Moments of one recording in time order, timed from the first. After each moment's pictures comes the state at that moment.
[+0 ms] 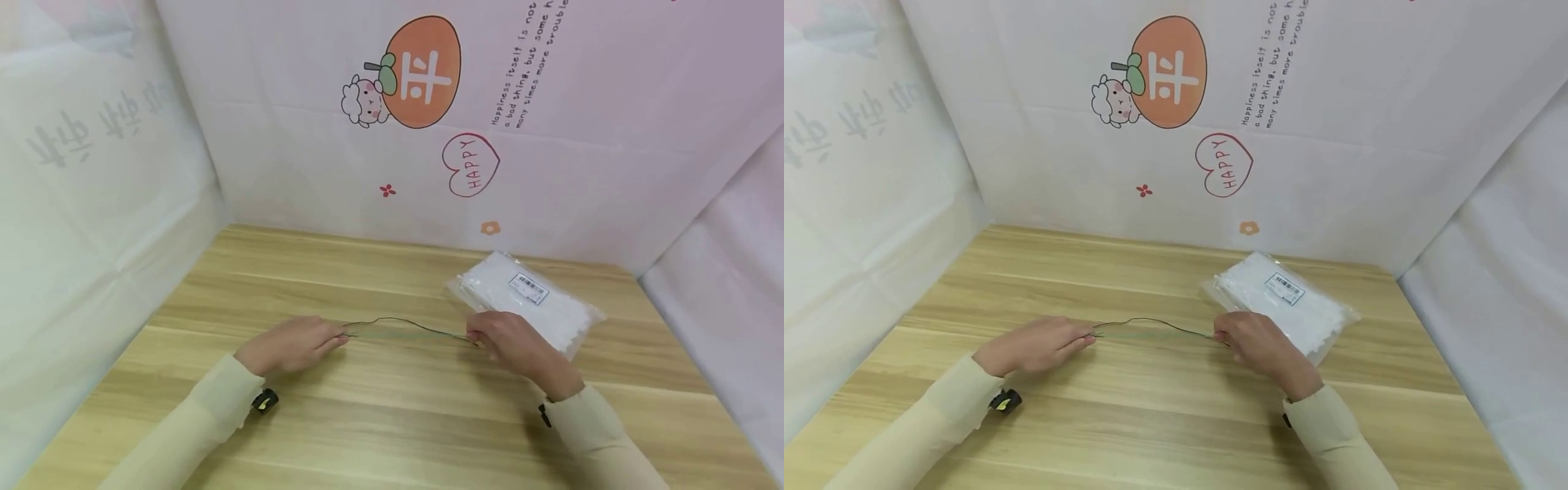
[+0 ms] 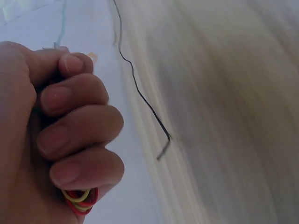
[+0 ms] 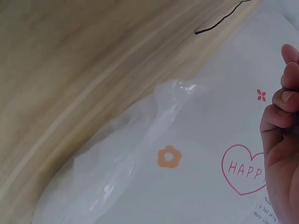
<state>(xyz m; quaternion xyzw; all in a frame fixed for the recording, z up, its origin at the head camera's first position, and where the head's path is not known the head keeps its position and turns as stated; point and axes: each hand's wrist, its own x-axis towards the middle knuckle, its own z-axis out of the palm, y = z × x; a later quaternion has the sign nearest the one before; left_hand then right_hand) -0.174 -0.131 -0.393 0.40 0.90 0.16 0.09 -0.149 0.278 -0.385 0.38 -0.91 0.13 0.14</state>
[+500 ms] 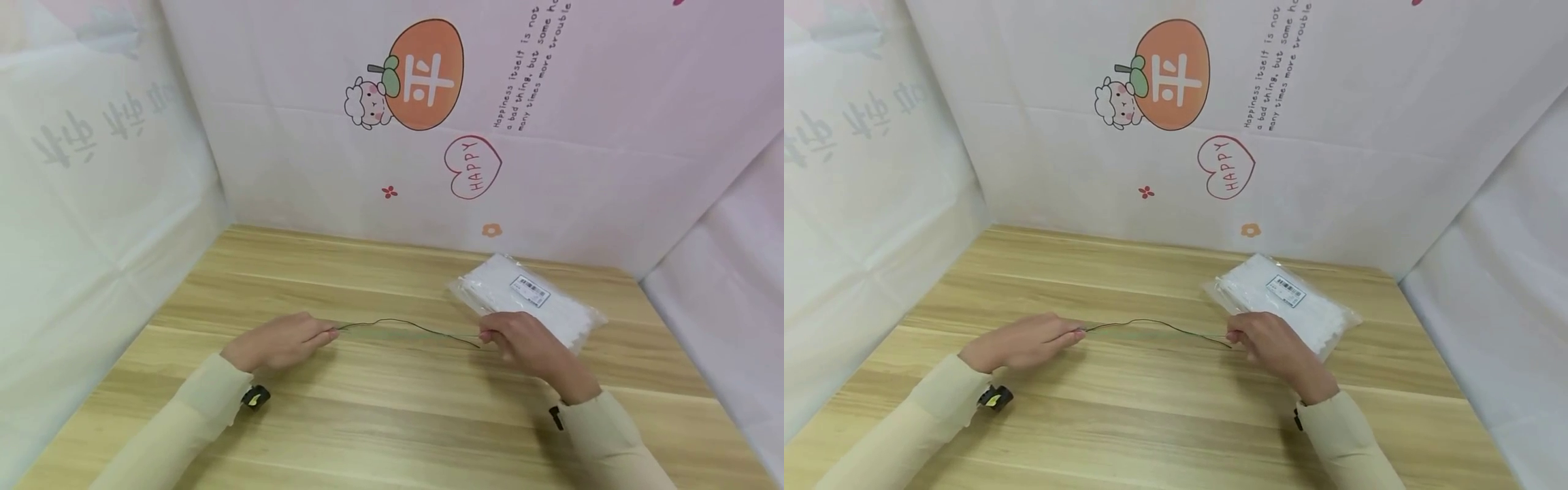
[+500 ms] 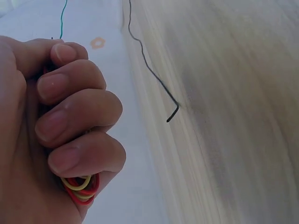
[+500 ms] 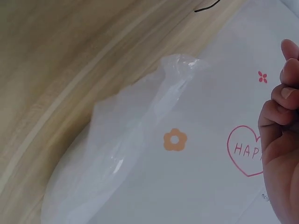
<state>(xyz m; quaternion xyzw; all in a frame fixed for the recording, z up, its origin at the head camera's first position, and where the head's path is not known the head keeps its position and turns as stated) -0.177 -0.149 -0.382 0.37 0.90 0.20 0.13 -0.146 0.293 -0.379 0.38 -0.90 0.17 0.15</state>
